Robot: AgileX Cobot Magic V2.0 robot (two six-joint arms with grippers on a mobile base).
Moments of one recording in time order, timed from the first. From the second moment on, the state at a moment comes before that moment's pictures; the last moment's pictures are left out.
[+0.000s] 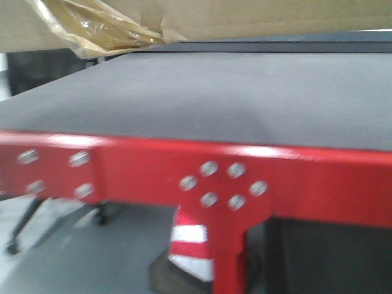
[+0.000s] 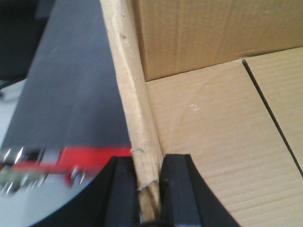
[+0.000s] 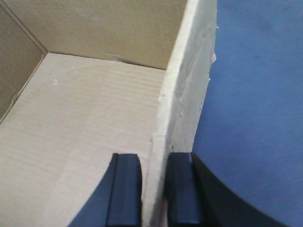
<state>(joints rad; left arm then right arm) -0.45 1.20 -1.66 0.36 1.20 -0.32 0.47 1.20 -1.68 0.09 1.13 0.09</state>
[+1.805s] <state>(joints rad) -0.45 1.20 -1.66 0.36 1.20 -0.32 0.47 1.20 -1.68 0.09 1.13 0.09</state>
